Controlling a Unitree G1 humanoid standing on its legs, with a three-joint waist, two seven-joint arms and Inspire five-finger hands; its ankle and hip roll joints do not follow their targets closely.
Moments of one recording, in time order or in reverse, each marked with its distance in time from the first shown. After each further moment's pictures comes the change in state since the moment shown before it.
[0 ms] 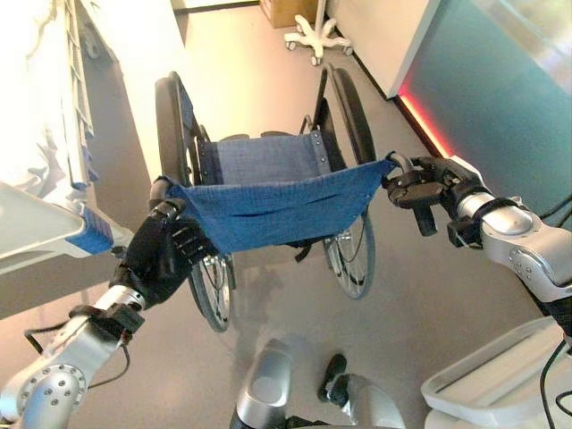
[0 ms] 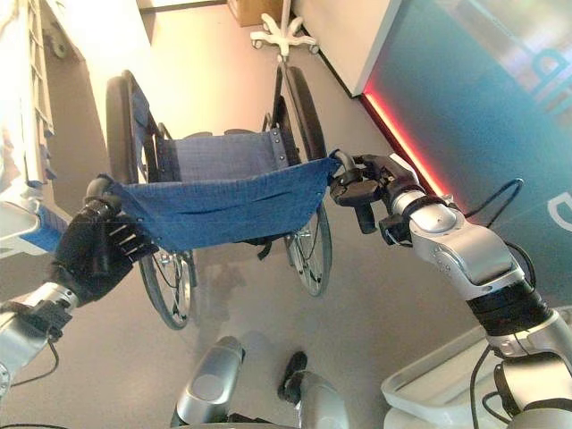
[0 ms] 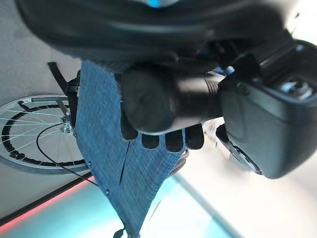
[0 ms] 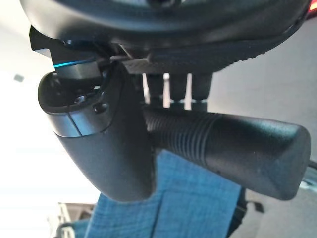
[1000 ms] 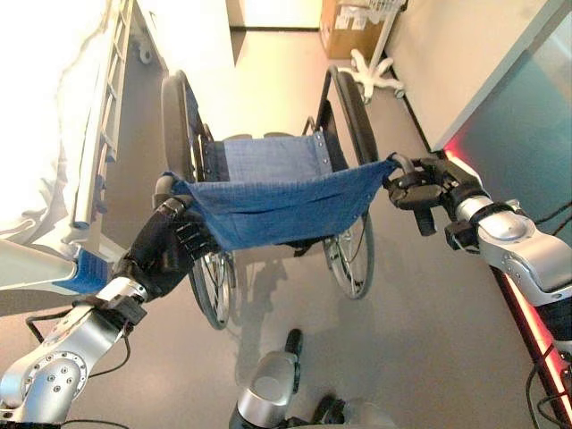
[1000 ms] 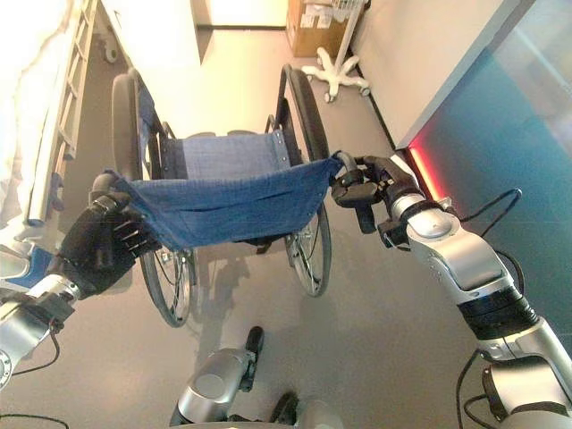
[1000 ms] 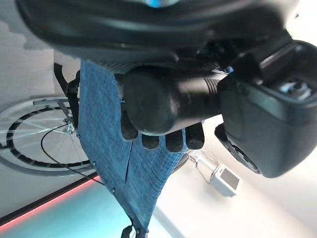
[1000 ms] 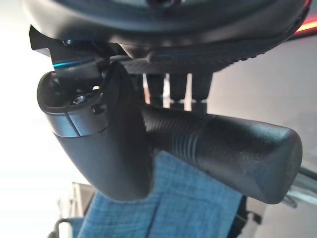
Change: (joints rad) left arm -0.112 0.104 -0.033 0.072 -0.001 0.001 -0.034; right arm 0.021 0.067 -0.043 0.036 -0.125 -0.041 0.037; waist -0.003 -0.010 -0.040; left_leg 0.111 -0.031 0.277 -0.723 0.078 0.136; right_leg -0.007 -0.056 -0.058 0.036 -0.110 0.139
